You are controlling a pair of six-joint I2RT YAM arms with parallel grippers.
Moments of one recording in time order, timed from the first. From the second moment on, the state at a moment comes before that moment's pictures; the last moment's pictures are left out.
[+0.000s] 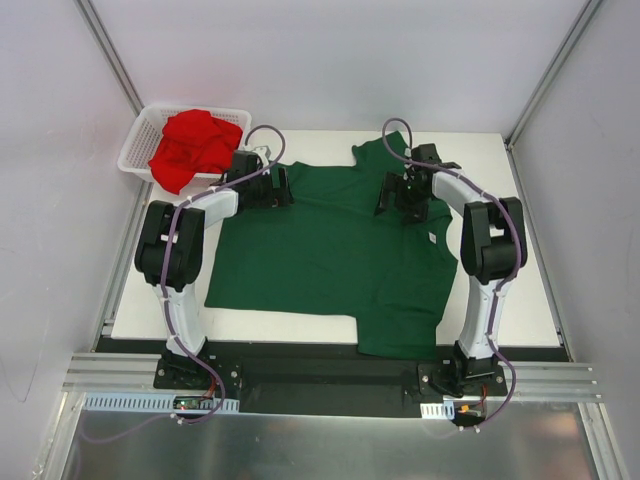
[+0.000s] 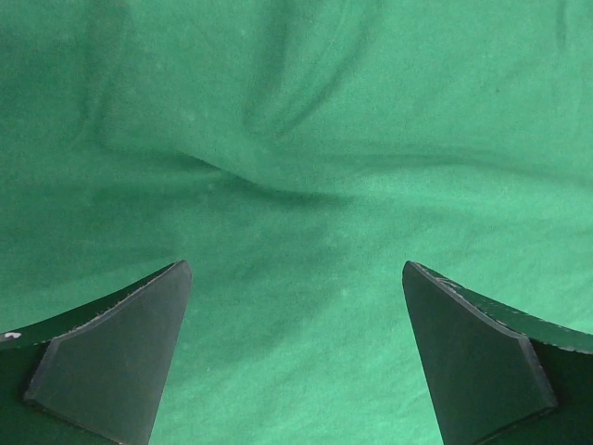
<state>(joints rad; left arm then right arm) -0.23 1.95 1.26 -0.06 0.23 -0.32 0.20 2.08 1.54 -0.63 -0.28 0.35</state>
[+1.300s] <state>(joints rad) -0.19 2.20 1.69 -0.36 0.29 -0.28 0.15 2.32 1.96 -0.82 -0.29 0.16</state>
